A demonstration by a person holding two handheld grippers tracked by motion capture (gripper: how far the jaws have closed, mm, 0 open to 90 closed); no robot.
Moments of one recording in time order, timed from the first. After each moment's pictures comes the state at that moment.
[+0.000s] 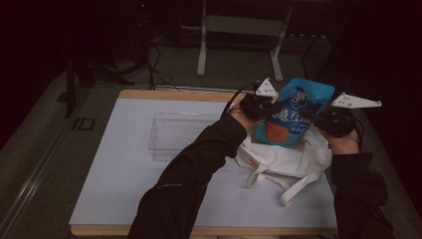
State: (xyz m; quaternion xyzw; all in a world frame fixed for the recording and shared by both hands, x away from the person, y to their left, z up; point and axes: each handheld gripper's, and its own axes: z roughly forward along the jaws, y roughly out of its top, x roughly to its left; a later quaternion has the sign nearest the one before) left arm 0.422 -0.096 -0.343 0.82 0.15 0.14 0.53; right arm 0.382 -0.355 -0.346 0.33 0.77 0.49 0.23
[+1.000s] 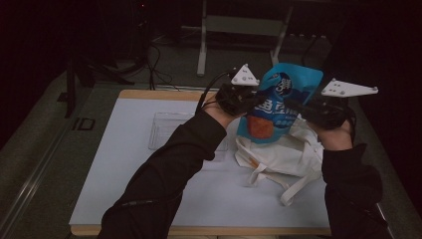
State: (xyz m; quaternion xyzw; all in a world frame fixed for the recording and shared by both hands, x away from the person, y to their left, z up) left arm 0.377 -0.028 -0.283 0.82 0.18 0.16 0.53; right arm 0.358 -0.294 -0.289 0.27 0.78 0.52 0.23
